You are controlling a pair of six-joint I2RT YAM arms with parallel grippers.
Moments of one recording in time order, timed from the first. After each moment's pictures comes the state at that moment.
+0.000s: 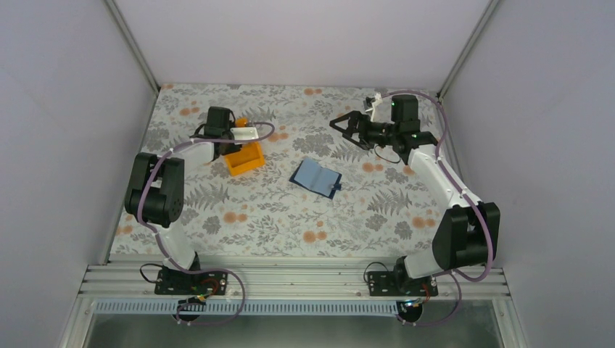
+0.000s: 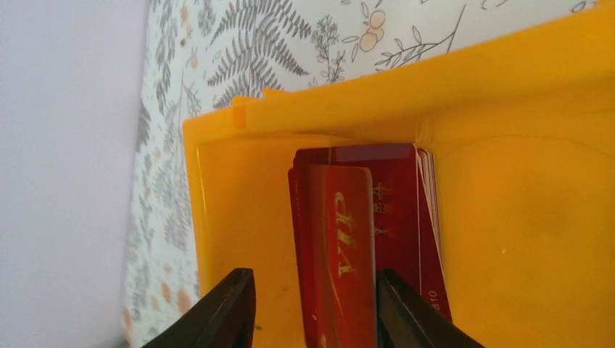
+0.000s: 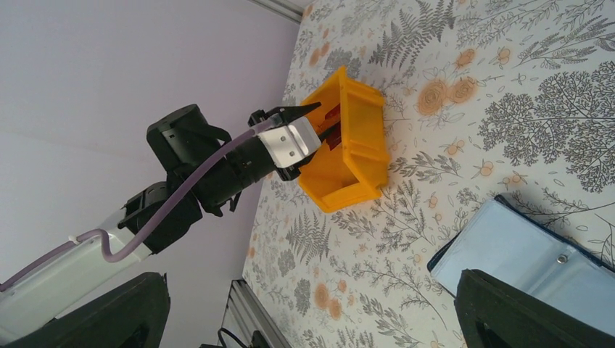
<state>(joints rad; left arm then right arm) -0.18 1.81 1.11 -0.07 -0.02 1.15 0.17 1.47 1.18 -0.33 -0.89 0.63</state>
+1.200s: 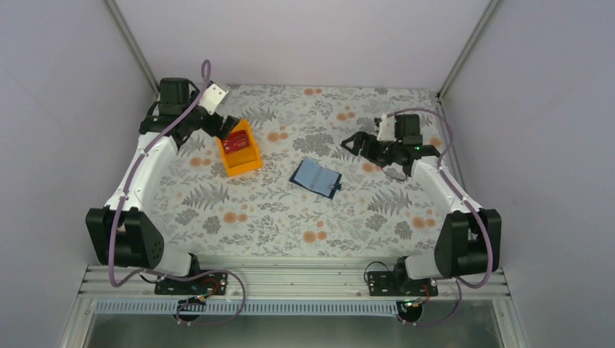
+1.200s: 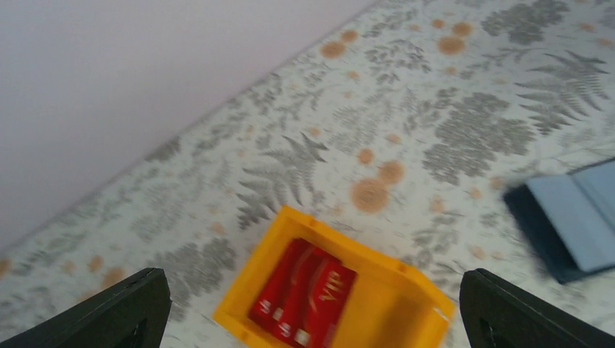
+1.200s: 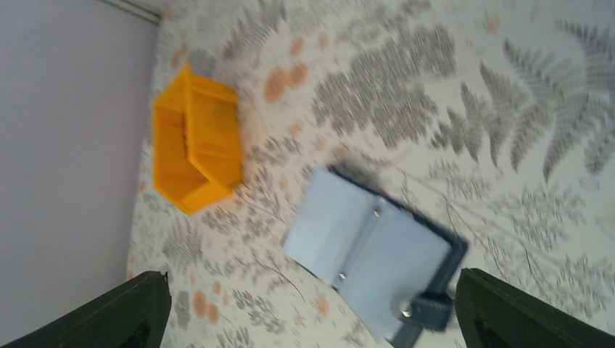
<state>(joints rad) -0.05 1.47 1.37 -0.54 0.39 0.48 0.11 1.40 1.05 -0.42 -0.65 0.46</state>
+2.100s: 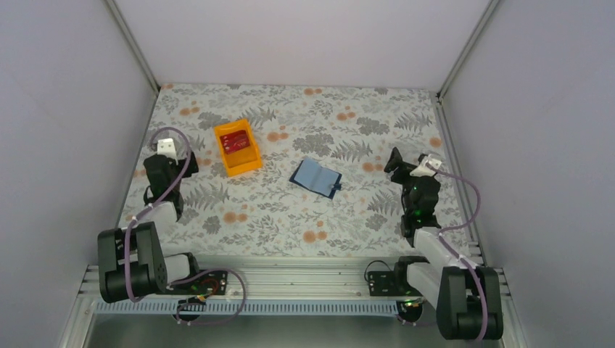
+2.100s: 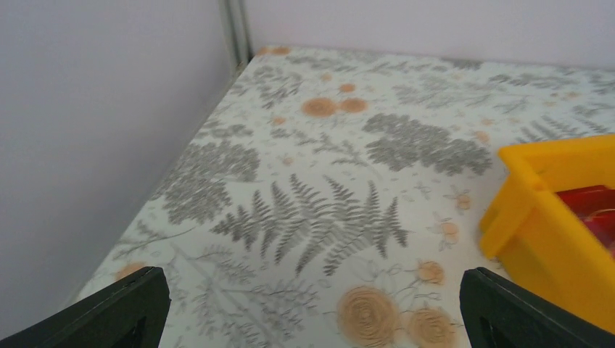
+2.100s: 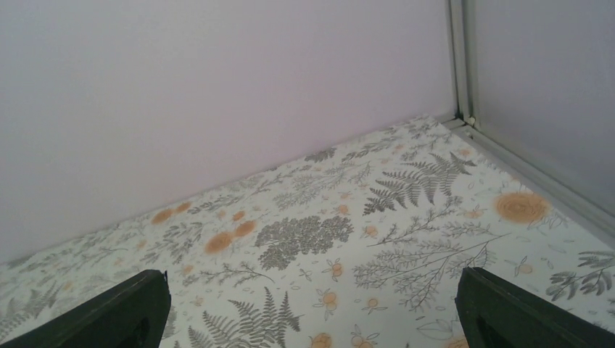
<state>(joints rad) 0.24 1.24 0.41 0.46 -0.01 0.01 0.00 0.98 0.24 0.64 0.08 0.35</state>
